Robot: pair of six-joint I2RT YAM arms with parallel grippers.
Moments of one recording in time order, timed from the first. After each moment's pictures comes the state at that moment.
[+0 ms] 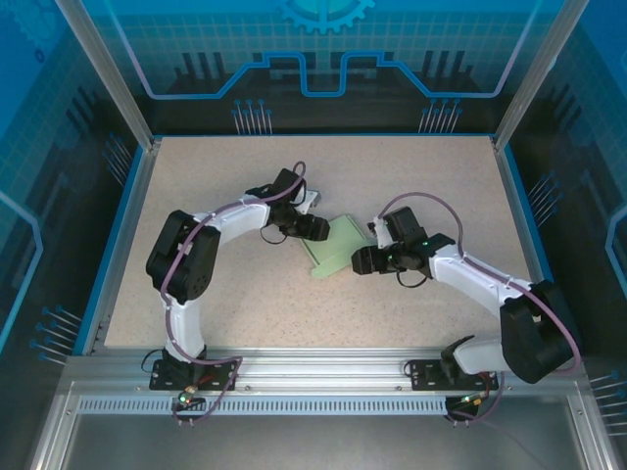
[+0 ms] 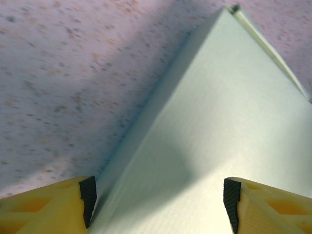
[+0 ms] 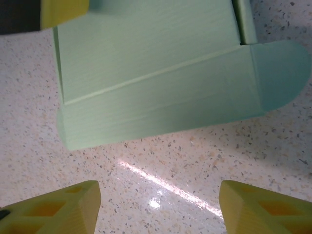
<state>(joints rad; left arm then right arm) -0.45 1.95 1.33 -0.48 0.41 -0.25 0.45 1.35 0.77 -0.44 -0.32 0.35</state>
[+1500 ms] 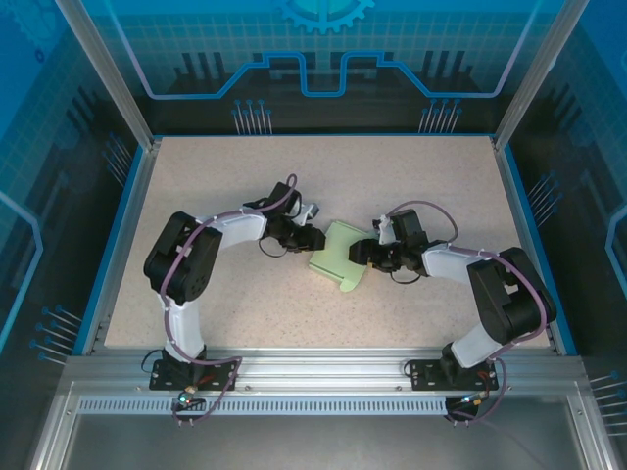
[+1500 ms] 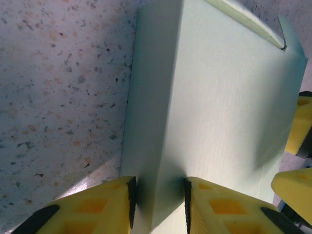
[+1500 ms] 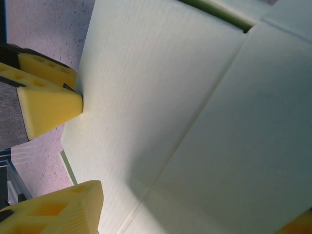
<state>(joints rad) -0.44 1.94 1.17 -0.31 0.60 -0.44 0.35 1.57 0.67 0.00 -0.55 0.59</state>
